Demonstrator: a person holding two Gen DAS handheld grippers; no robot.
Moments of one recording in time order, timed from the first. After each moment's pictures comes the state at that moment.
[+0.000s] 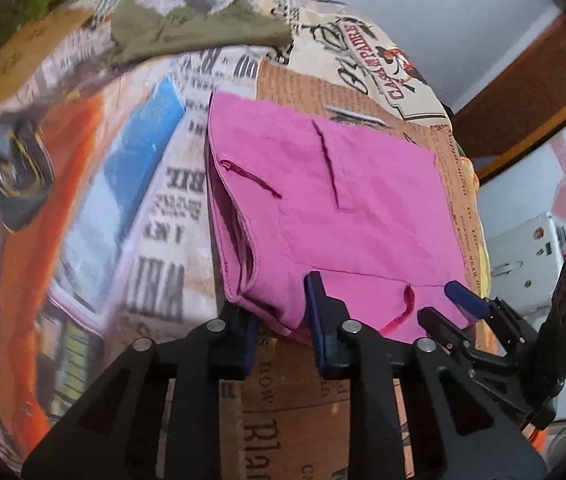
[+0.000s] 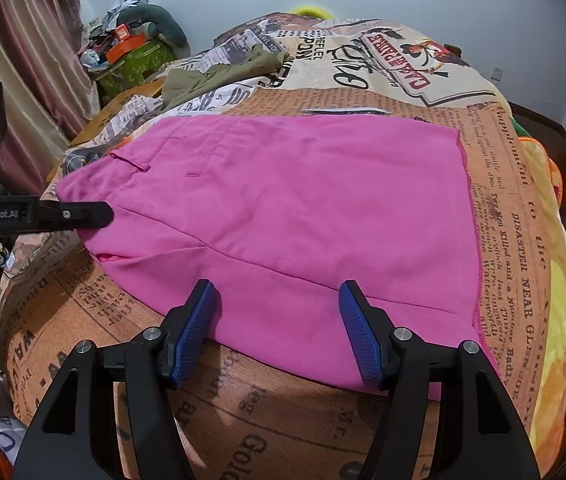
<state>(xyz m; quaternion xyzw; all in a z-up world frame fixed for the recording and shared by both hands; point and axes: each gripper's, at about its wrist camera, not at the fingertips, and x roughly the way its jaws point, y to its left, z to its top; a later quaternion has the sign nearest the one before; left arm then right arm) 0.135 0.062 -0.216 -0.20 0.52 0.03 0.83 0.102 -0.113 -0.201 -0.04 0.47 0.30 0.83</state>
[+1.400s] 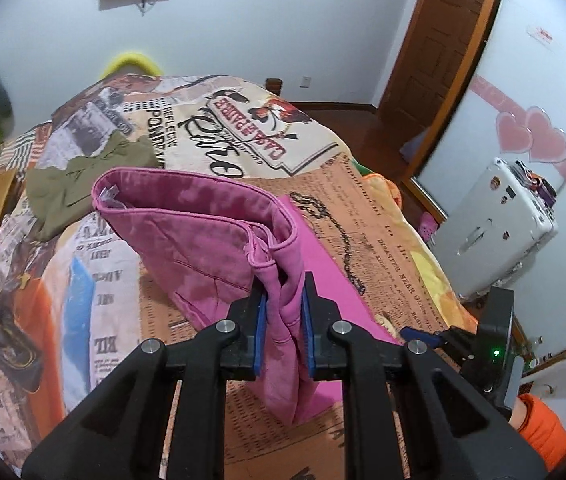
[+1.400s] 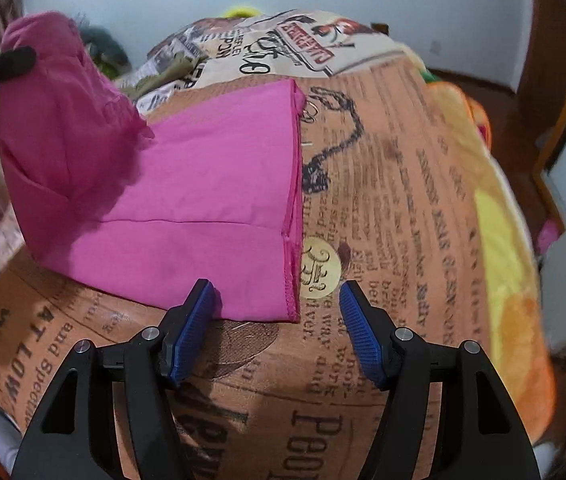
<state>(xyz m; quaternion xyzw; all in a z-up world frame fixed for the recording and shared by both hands) 0.183 -0.038 -0.125 -0.05 0.42 -0.10 0.90 0.103 -0.192 -0.220 0.01 0.49 0.22 0.85</state>
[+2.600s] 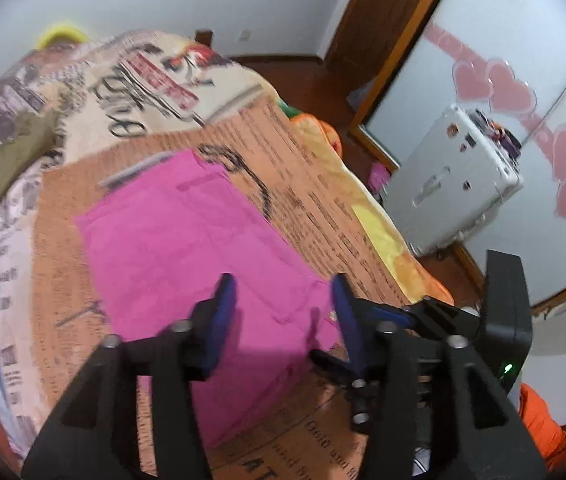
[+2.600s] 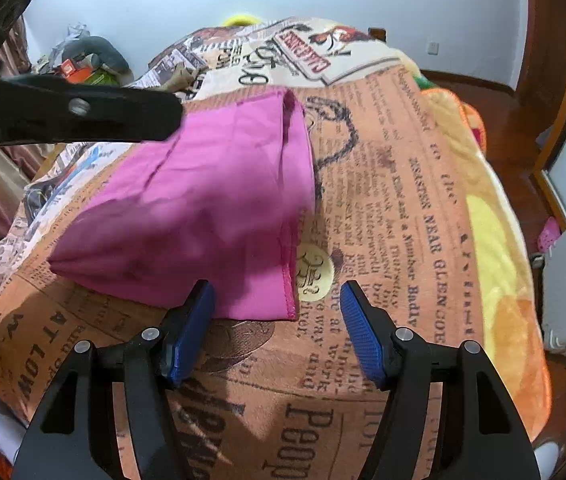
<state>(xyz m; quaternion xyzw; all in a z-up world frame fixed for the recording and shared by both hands) 0.206 -0.106 -0.163 -0.04 0.48 -0.19 0.86 0.101 -0.197 -0.202 0.00 0.47 0.22 0.85</state>
